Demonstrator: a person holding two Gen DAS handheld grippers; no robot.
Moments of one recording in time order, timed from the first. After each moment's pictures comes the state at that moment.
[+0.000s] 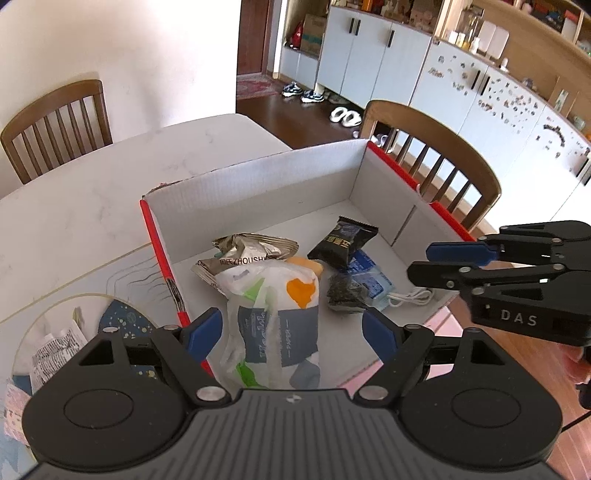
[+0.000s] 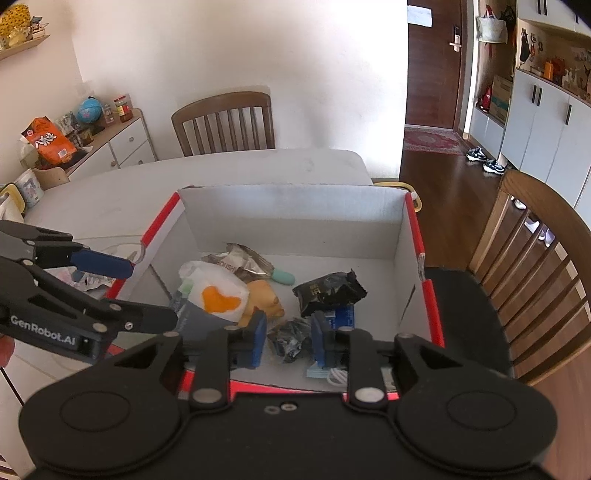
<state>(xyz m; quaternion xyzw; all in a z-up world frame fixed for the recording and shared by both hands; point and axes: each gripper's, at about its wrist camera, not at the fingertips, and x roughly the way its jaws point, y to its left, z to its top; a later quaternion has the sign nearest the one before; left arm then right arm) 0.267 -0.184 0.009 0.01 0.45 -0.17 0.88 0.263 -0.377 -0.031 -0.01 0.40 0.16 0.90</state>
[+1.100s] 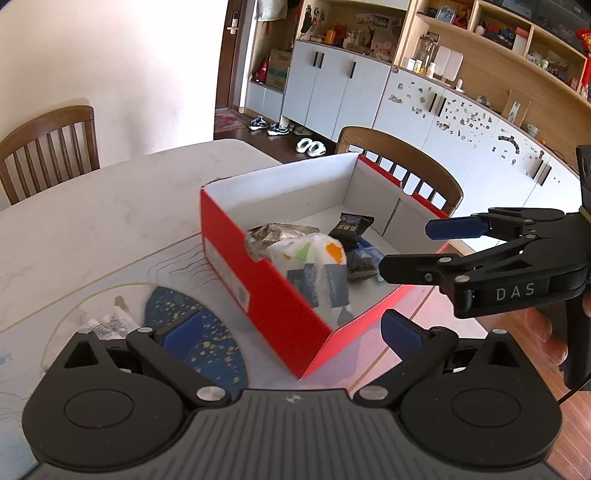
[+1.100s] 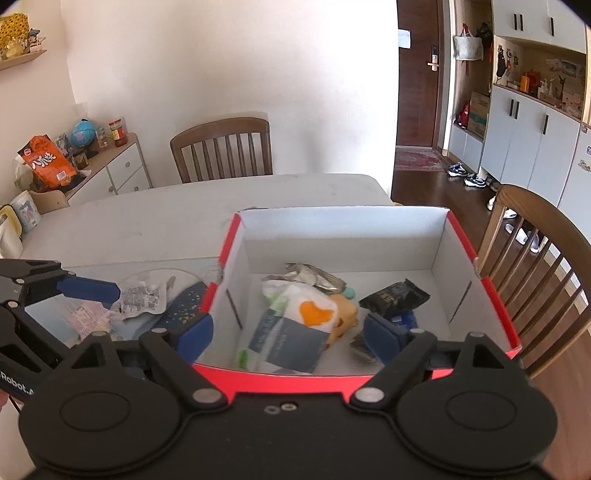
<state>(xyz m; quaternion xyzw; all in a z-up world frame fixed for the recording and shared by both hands) 0.205 -0.078 0.014 0.01 0.39 -0.24 0.89 0.221 -0.280 -0.016 0.01 0.36 0.12 0.93</state>
